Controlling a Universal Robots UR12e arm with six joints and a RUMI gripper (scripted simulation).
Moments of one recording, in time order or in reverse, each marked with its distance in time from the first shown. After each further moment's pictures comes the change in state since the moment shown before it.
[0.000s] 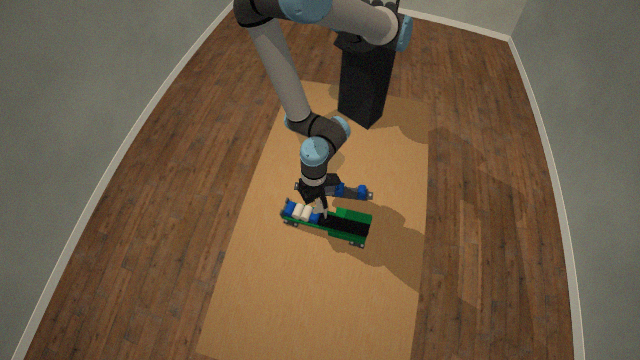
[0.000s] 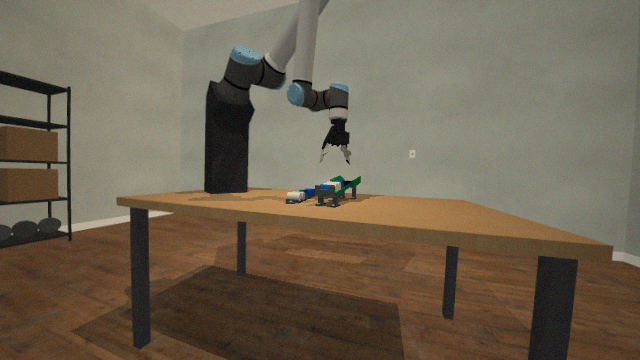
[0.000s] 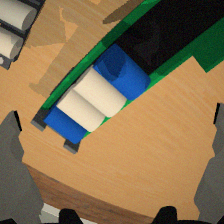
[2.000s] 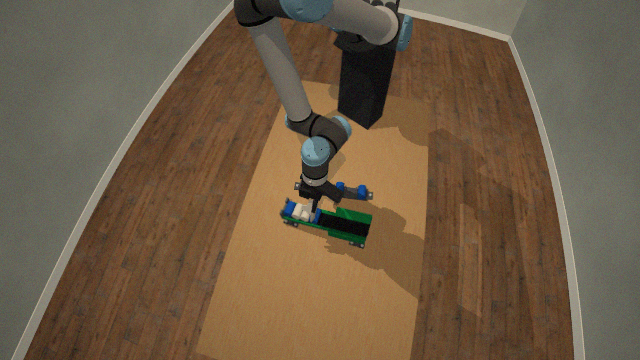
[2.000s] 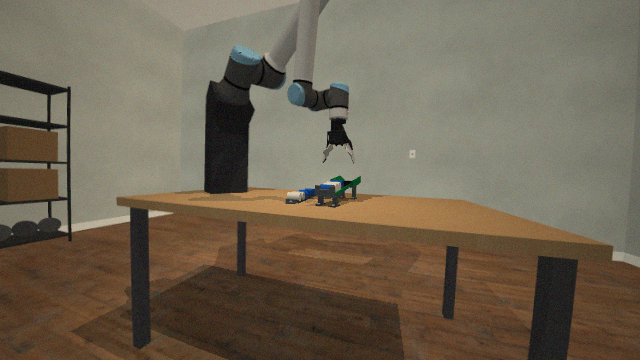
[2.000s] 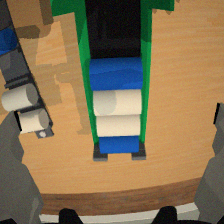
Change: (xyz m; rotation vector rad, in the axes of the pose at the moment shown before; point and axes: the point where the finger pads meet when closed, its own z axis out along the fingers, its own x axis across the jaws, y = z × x) arm 0.016 0.002 -0.003 0.004 0.001 0.825
